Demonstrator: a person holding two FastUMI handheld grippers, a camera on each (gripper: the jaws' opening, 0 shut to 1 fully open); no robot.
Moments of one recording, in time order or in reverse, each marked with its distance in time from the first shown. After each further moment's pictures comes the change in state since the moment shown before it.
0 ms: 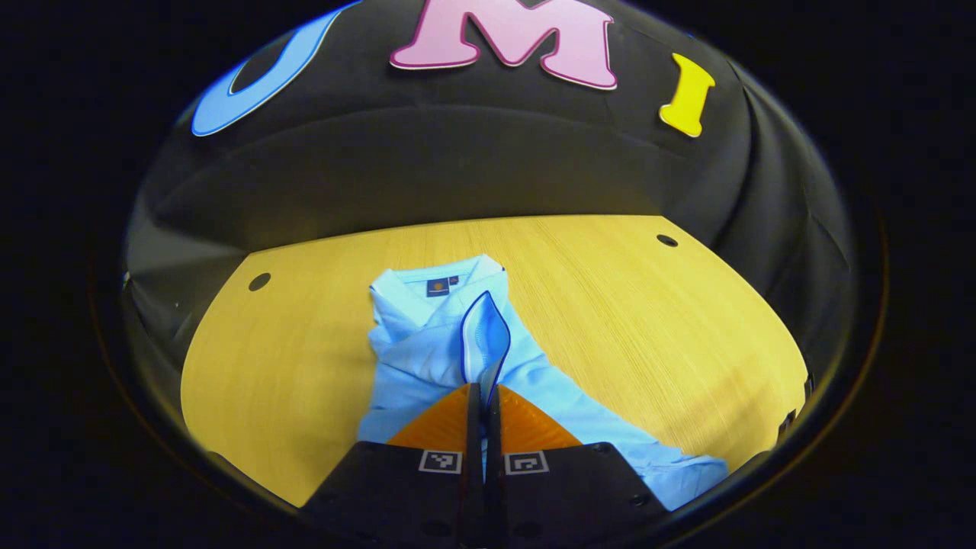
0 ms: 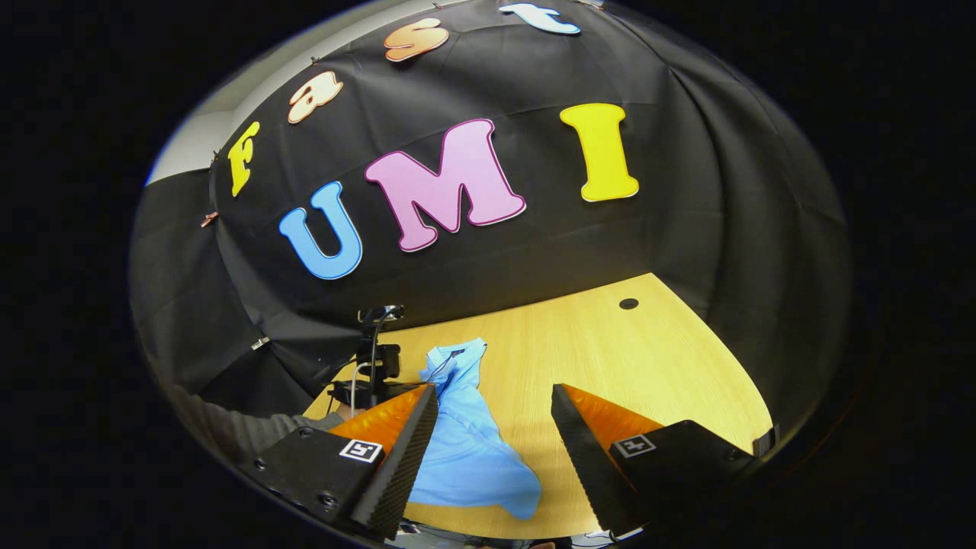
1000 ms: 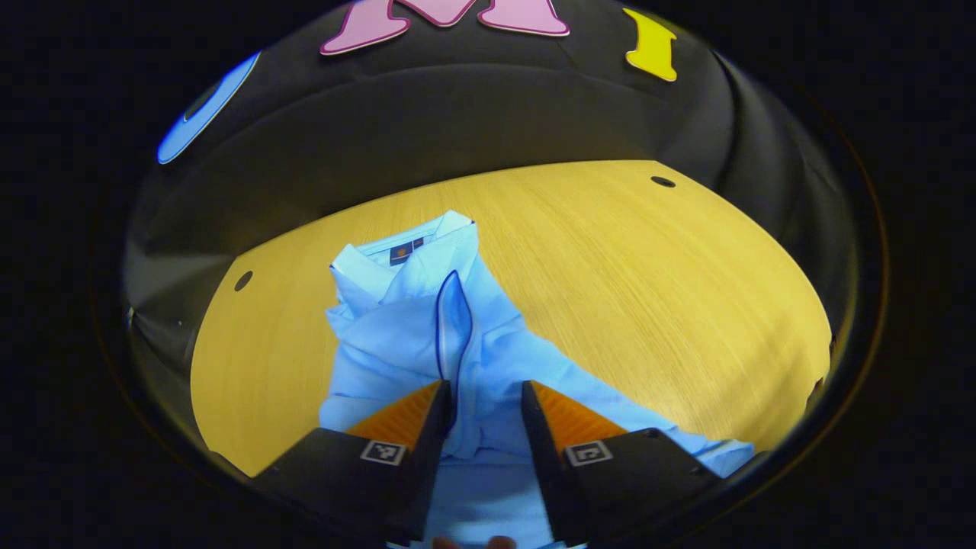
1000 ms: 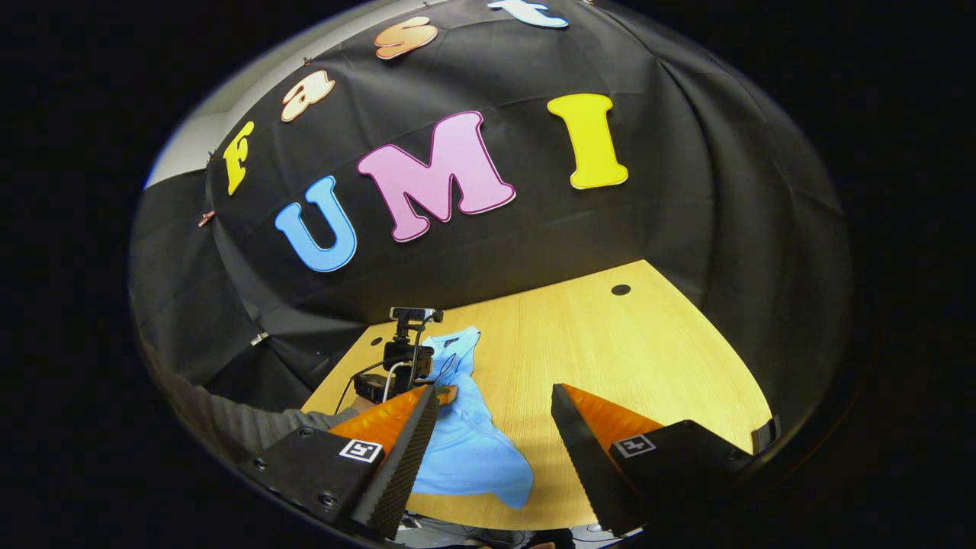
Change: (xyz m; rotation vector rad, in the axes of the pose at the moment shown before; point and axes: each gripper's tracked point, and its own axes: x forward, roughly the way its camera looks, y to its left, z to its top) left arm 0.020 -0.025 -0.028 0.116 0.089 0.013; right arm -0.012 -0.011 -0.019 0.010 0.041 -0.009
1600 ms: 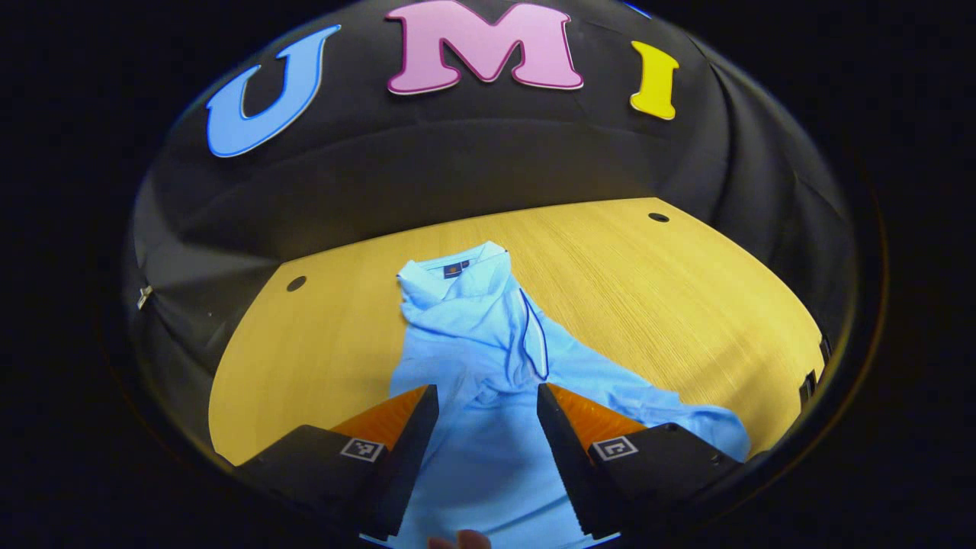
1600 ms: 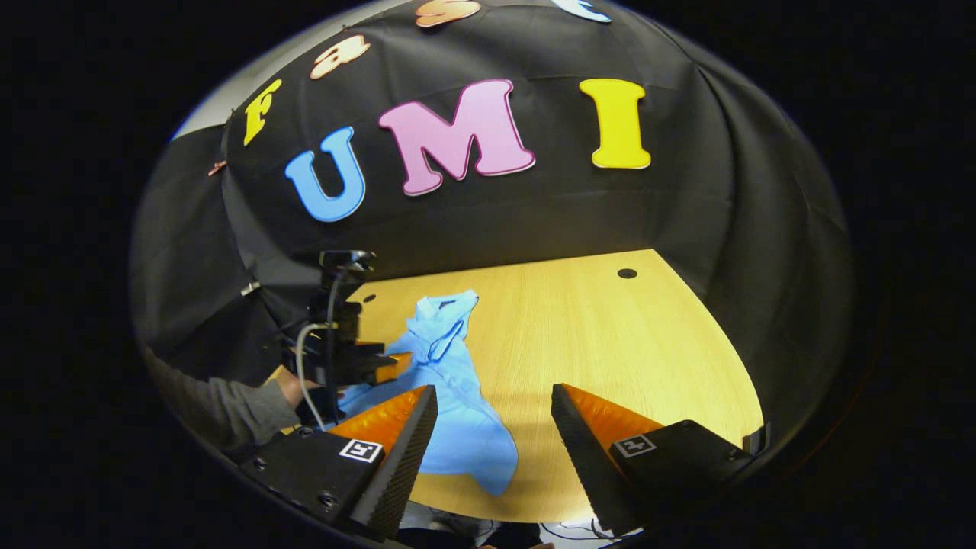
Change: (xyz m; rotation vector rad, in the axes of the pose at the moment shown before) left arm -0.112 0.037 -0.031 -0.053 -0.125 0.069; right arm 0.015 0.001 -0.073 -0.170 0.130 0.000
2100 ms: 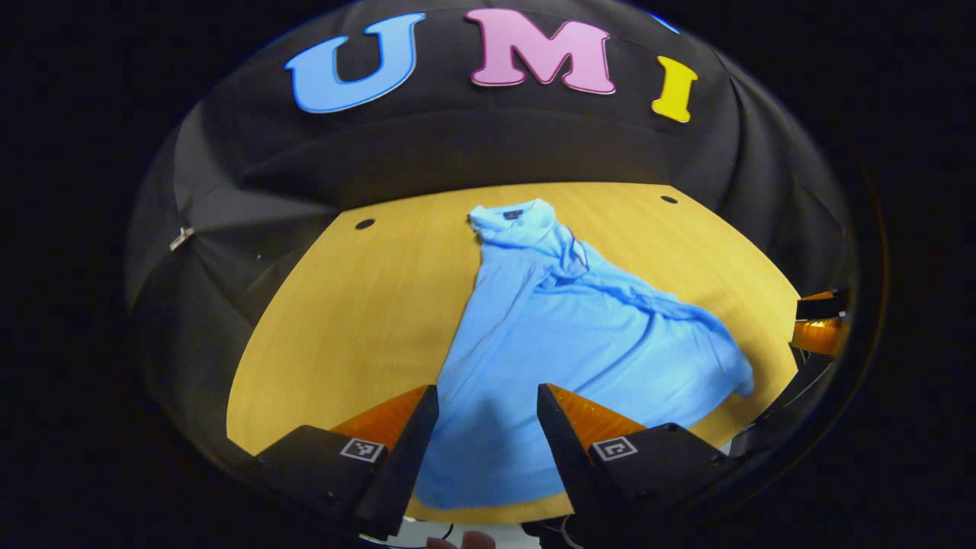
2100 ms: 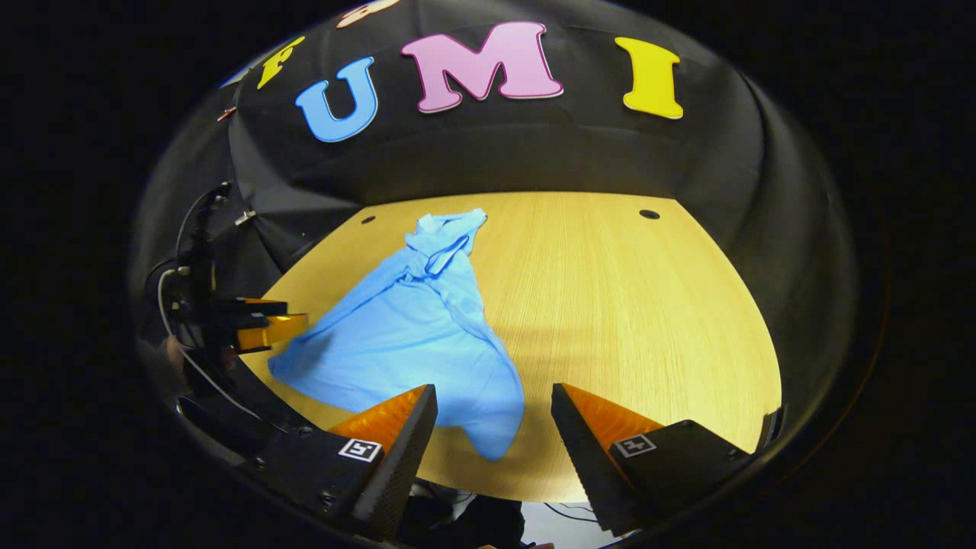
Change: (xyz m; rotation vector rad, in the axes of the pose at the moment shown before) left arm -0.121 0.072 -0.112 -0.108 0.125 0.084; right arm 0.020 0.007 -0.106 -0.064 0.244 -0.004
